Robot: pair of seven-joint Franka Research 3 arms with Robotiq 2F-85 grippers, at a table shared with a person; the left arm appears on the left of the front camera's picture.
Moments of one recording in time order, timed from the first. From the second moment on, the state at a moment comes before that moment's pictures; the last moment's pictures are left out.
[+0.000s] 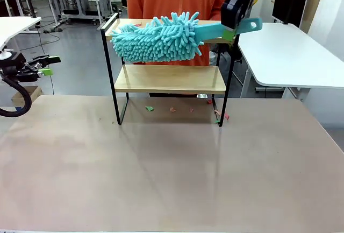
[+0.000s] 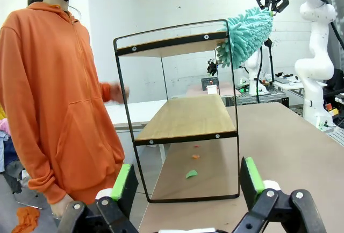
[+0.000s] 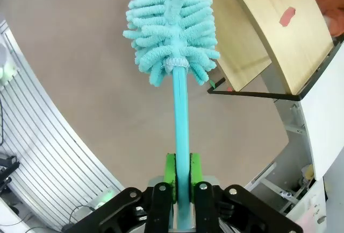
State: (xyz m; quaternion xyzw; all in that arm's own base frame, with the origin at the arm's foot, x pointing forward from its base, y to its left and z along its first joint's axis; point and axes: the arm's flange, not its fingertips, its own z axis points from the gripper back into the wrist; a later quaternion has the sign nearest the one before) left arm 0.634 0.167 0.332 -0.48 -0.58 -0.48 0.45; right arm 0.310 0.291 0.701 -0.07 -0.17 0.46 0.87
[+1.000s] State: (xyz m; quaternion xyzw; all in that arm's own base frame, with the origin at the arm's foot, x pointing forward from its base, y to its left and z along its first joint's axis) left arm 0.634 0.167 0.332 -0.48 -0.58 -0.48 0.45; right arm 0.258 0.390 0.763 -0.09 -0.22 0.44 0.87
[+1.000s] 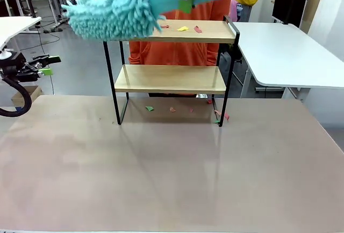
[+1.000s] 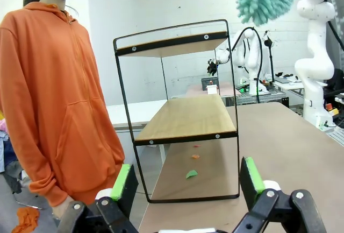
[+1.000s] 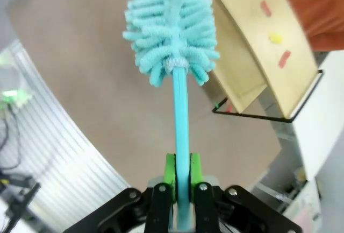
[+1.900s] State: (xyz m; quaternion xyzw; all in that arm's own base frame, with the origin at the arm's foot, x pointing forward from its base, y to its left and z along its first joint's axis) left arm 0.634 0.168 0.331 -0.48 -0.58 -0.48 0.45; right arm 0.340 0.463 0.747 -0.15 -0.30 0.21 0.92
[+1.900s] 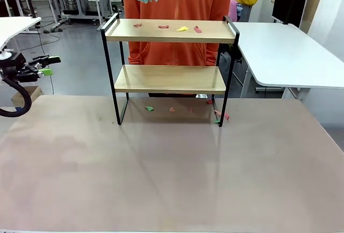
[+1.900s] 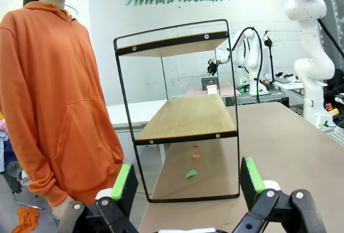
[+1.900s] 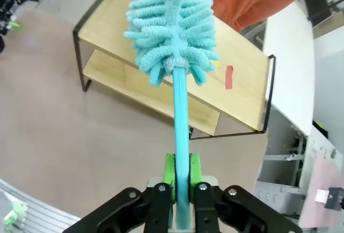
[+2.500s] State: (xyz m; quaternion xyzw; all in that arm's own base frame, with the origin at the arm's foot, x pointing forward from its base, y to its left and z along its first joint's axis) left arm 0.634 0.168 0.332 -0.48 -0.58 -0.48 0.45; right arm 0.343 0.471 0.734 -0.15 -0.31 0.17 0.92
